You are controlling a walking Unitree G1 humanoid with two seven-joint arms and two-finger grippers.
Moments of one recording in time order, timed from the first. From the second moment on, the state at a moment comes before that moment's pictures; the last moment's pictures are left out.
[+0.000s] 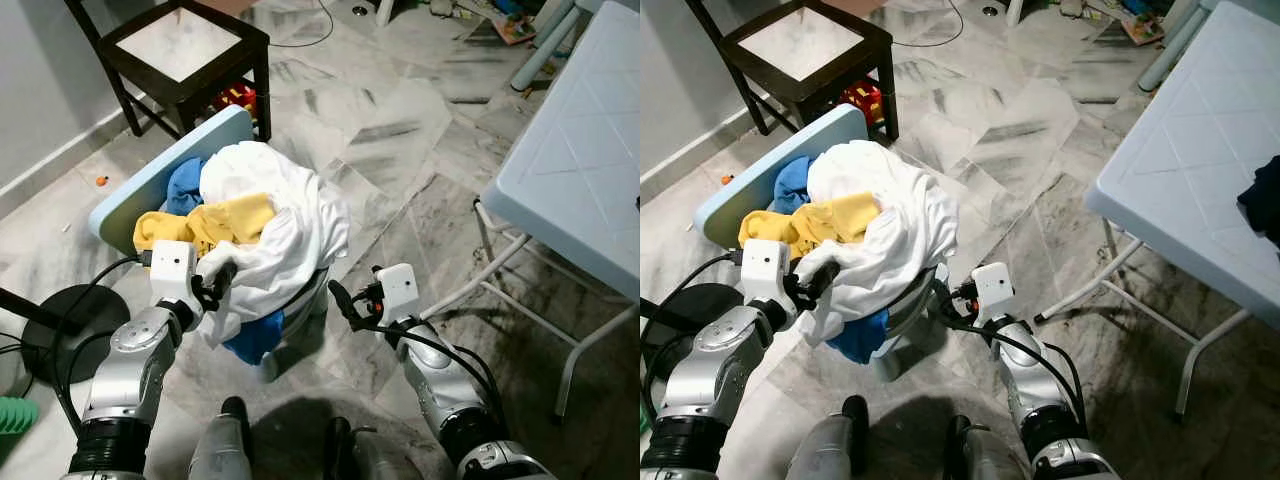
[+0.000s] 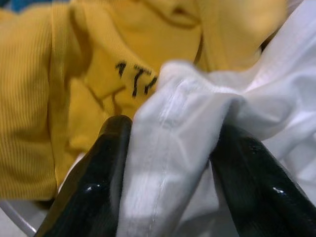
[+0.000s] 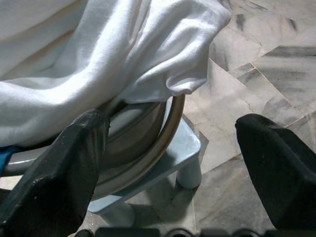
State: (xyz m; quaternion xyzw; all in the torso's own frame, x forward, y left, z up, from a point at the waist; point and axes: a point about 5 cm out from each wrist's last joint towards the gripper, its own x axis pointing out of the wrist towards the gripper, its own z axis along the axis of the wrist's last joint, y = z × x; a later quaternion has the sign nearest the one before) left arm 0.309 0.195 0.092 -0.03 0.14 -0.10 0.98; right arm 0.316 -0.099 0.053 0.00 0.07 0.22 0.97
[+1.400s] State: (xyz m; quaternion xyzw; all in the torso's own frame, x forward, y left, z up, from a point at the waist) left arm 0.288 0.168 0.121 0.17 -0.09 -0.09 0.98; right arm 0.316 -0.085 0.078 0.12 0.02 0.31 0.94
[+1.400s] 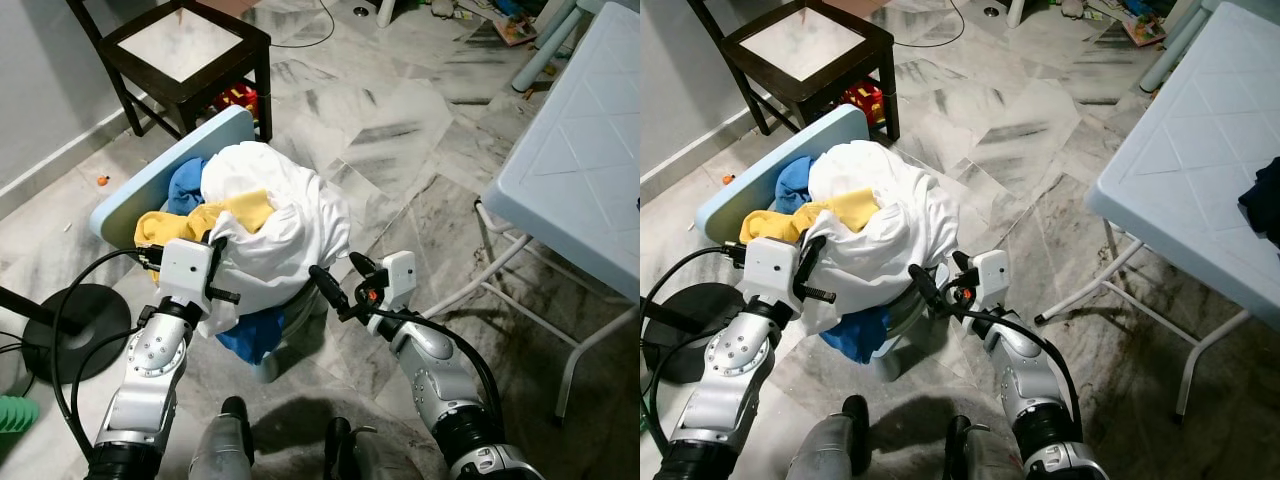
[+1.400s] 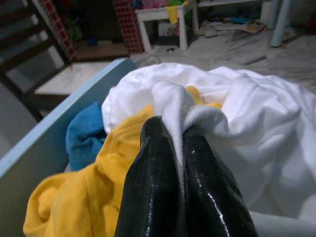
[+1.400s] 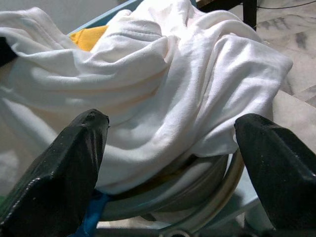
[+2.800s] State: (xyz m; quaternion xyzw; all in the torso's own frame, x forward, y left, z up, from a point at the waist) left arm 0.239 0.154 0.070 0.17 0.00 -0.16 0.97; right arm 0.316 -0.096 0.067 0.09 0.06 0.27 0.96
